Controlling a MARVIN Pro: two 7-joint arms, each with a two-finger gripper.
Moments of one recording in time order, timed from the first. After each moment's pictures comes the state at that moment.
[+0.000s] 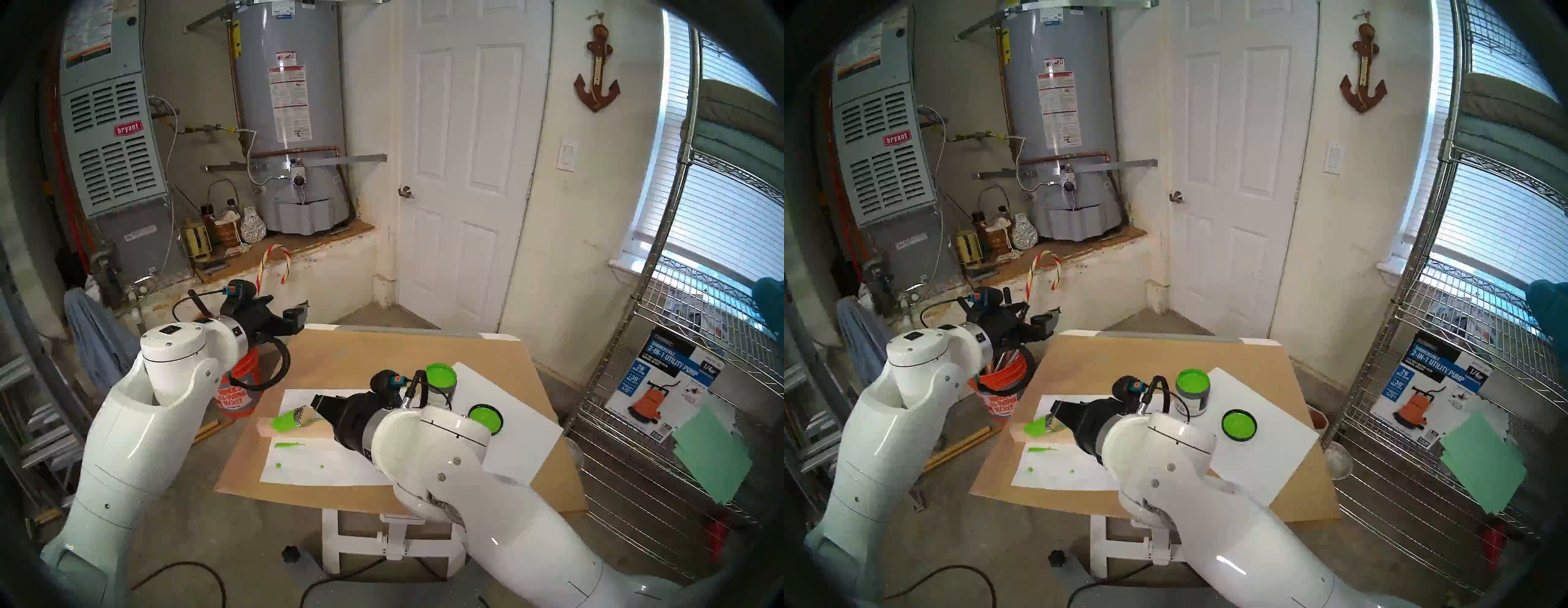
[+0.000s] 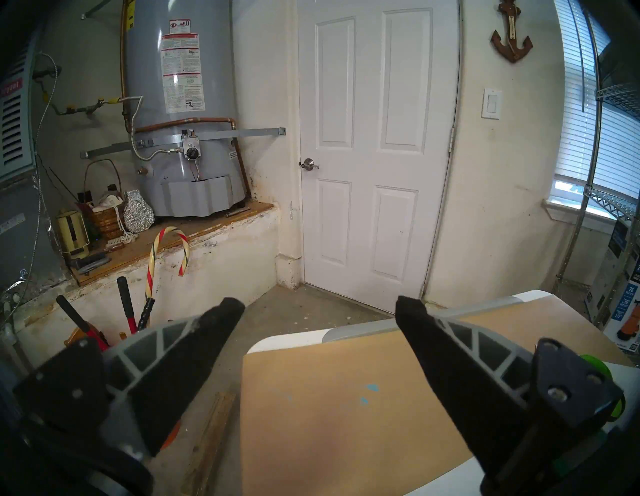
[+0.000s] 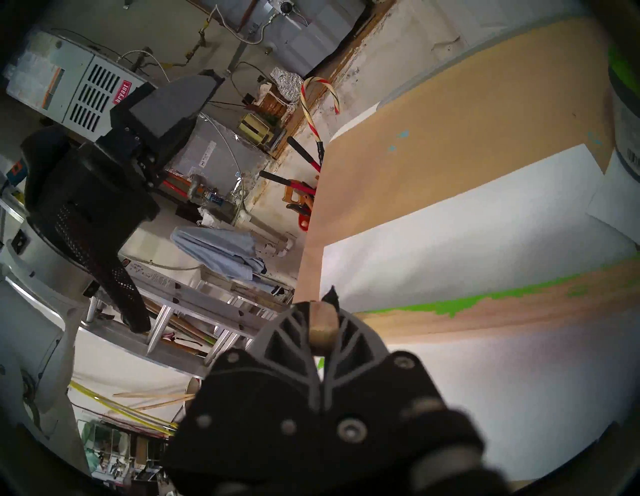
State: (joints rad) left arm 1.50 -1.00 -1.52 -1.90 -0.62 0.55 -0.02; right arm -1.47 -1.32 0.81 -2.03 1.35 0.39 -0.76
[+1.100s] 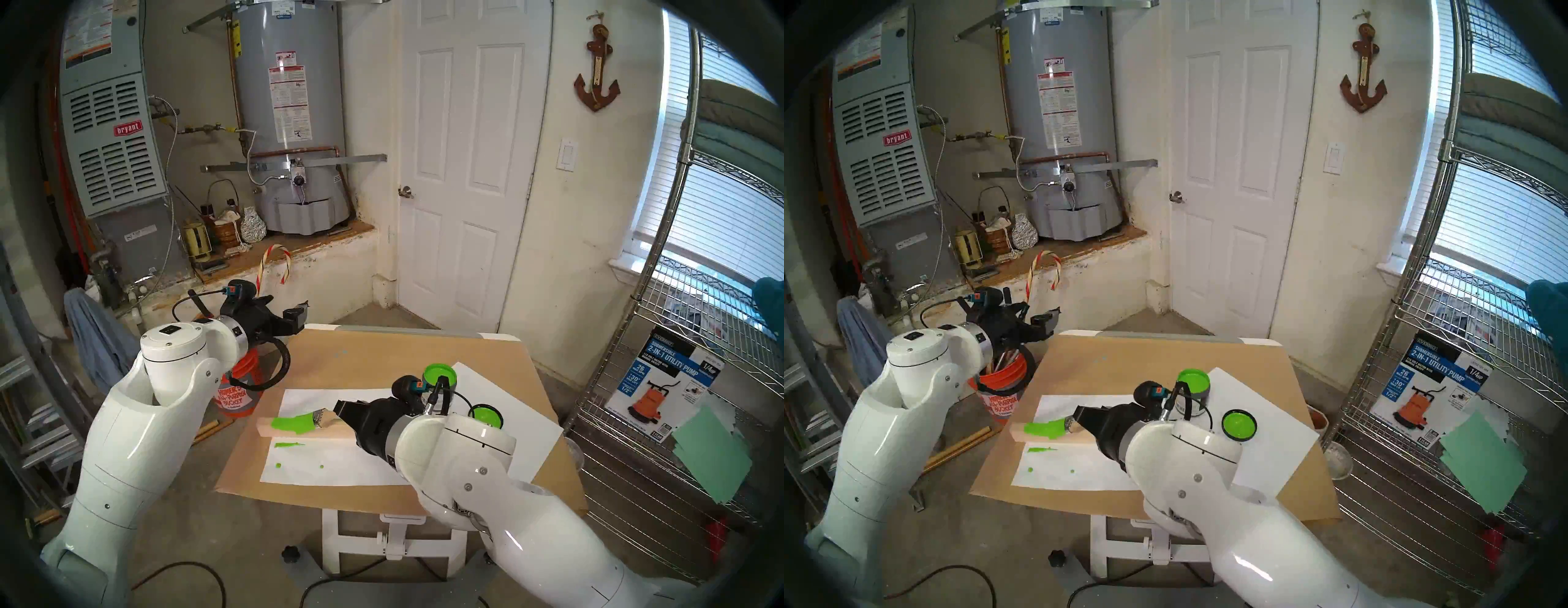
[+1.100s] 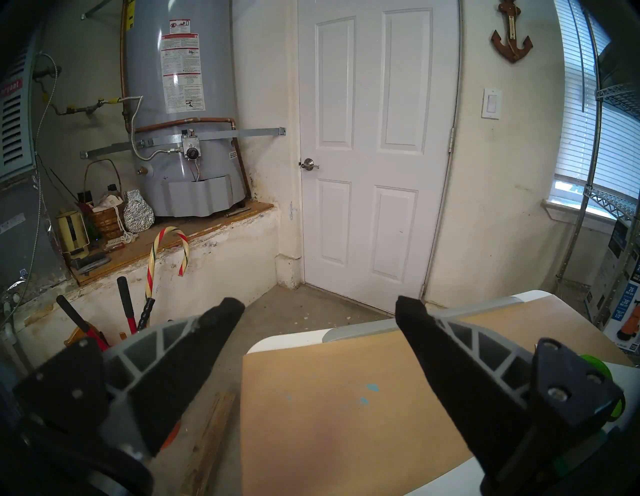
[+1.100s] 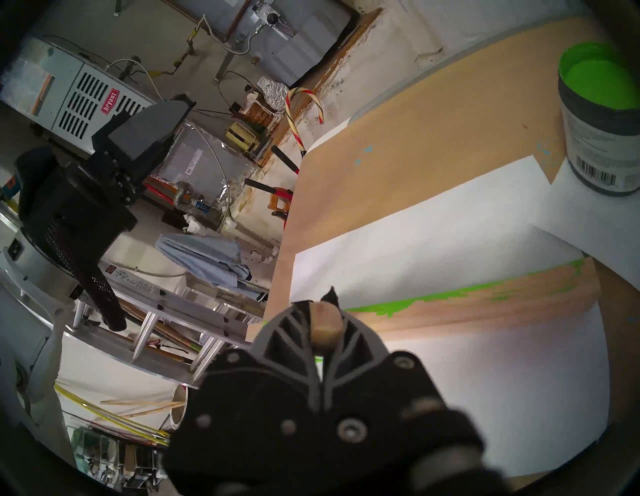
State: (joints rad) left arm 1.50 -1.00 -1.52 -1.90 -0.62 0.55 -0.02; right arm -1.52 -1.24 0.85 -2.09 1.35 0.39 -0.77
